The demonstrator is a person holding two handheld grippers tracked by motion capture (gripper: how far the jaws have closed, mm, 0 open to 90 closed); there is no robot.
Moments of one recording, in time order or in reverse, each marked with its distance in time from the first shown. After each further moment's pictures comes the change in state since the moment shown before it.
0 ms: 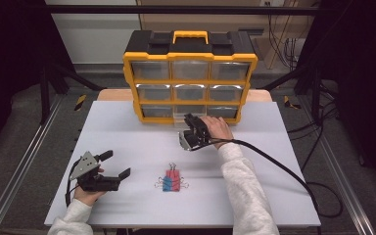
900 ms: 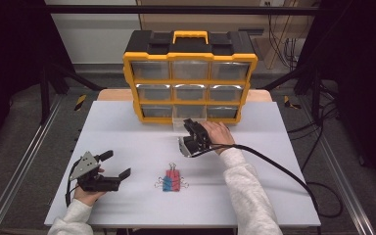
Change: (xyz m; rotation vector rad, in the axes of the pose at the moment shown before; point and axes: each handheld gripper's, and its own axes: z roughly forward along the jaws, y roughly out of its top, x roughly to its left) left arm -0.001 0.000 0.000 -0.003 -0.001 0.003; right arm 0.003 0.009 -0.020 -0.014 0.021 -0.012
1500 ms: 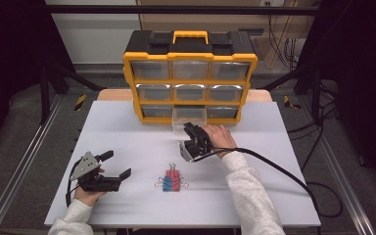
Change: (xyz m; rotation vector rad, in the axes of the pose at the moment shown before) left arm -0.001 0.000 0.001 0.002 -0.001 0.001; right arm 0.002 0.003 -0.014 -0.031 0.009 0.003
